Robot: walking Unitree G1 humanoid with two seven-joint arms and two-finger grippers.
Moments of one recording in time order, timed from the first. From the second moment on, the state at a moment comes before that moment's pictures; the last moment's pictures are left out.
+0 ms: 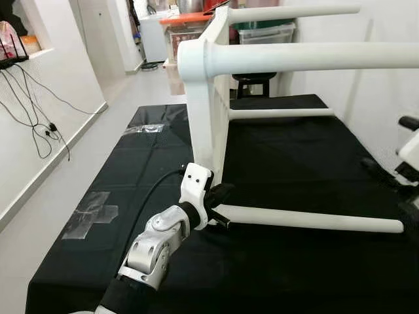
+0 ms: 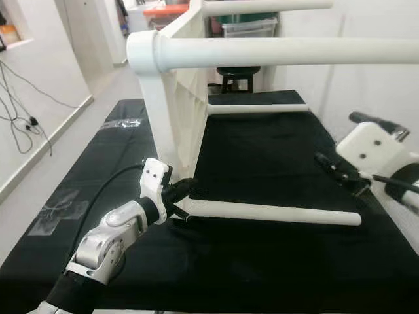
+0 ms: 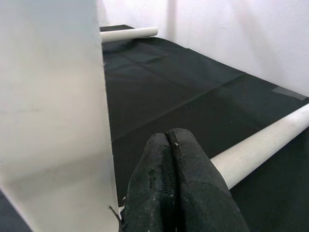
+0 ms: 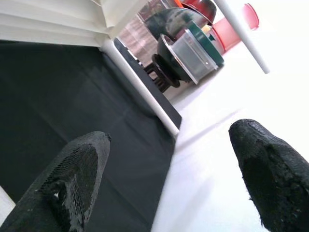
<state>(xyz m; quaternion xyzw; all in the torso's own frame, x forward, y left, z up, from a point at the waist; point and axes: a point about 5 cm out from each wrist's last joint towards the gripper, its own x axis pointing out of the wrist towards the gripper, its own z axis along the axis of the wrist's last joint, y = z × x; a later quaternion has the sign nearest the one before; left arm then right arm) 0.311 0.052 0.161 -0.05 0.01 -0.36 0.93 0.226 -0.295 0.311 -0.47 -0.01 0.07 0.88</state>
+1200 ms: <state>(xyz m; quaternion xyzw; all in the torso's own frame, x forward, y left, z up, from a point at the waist) 0.315 0.043 0.158 -0.06 0.02 -0.34 0.94 0.251 -0.263 0.402 -0.62 -0.17 0.08 0.77</state>
